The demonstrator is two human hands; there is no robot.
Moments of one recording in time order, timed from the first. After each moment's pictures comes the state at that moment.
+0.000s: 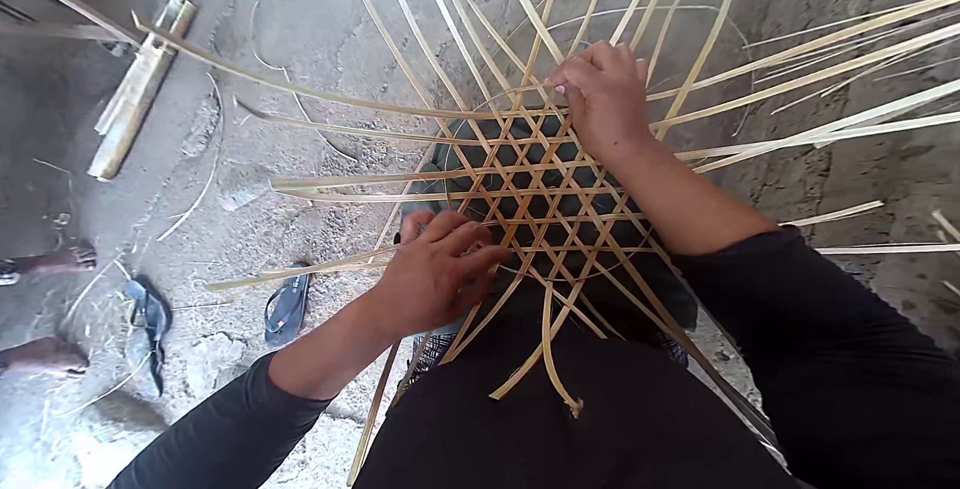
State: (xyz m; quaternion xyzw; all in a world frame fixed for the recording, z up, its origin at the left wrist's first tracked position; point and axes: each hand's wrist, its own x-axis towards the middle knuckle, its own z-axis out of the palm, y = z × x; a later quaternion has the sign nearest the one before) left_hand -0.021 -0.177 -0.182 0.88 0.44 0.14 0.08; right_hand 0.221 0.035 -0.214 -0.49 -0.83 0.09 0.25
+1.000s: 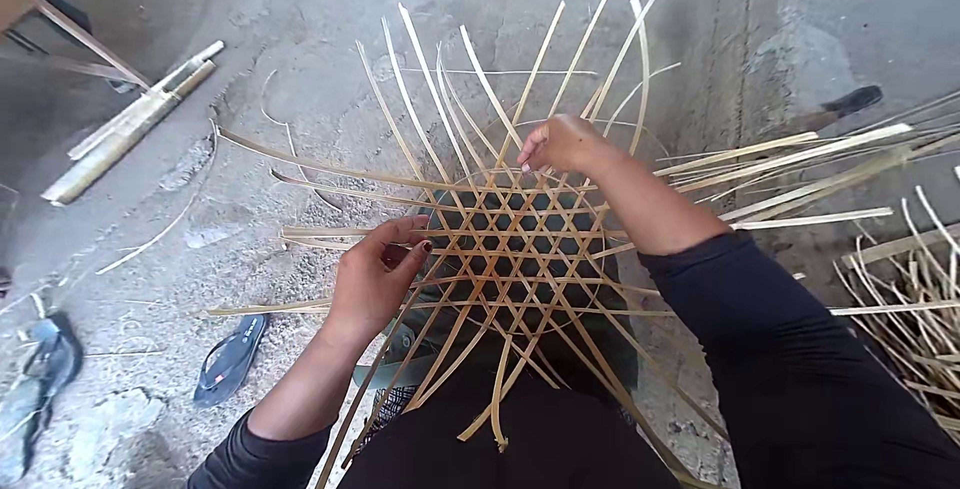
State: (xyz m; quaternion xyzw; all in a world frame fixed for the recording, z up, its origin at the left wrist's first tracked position) left_hand -0.024 -0.154 -0.148 0.55 0.67 0.39 0.31; right_hand 0.218 0.104 -0.143 -0.51 -0.80 0.32 0.01
